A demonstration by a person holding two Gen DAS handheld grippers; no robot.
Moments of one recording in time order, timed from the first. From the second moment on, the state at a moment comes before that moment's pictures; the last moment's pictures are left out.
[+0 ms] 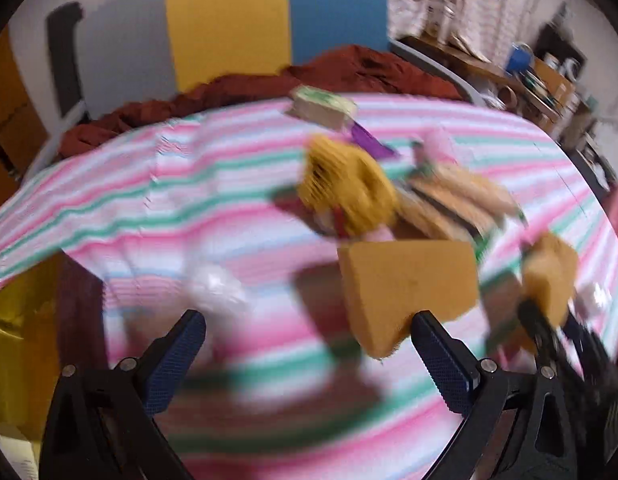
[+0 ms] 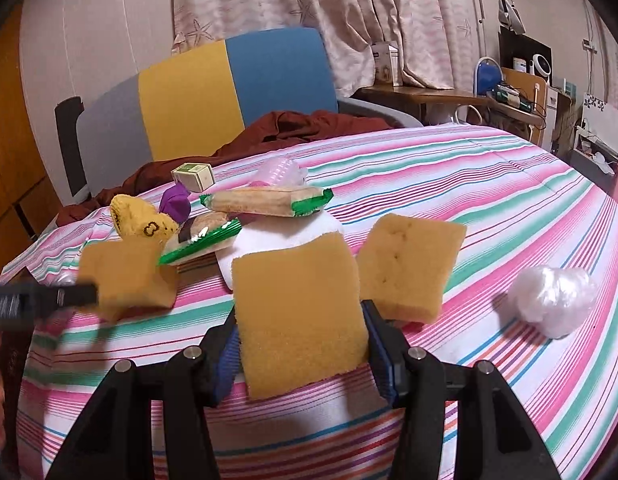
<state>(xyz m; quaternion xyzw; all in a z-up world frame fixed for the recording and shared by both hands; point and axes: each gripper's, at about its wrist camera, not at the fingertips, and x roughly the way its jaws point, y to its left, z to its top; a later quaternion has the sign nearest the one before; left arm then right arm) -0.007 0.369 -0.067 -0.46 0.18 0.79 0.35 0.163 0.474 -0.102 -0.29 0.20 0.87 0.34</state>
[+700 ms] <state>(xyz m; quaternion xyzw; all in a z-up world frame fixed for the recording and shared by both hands) 0.015 0.396 -0.073 -0.48 0.12 0.77 0.40 0.173 0.478 -0.101 -0.27 0.22 0.87 0.35</state>
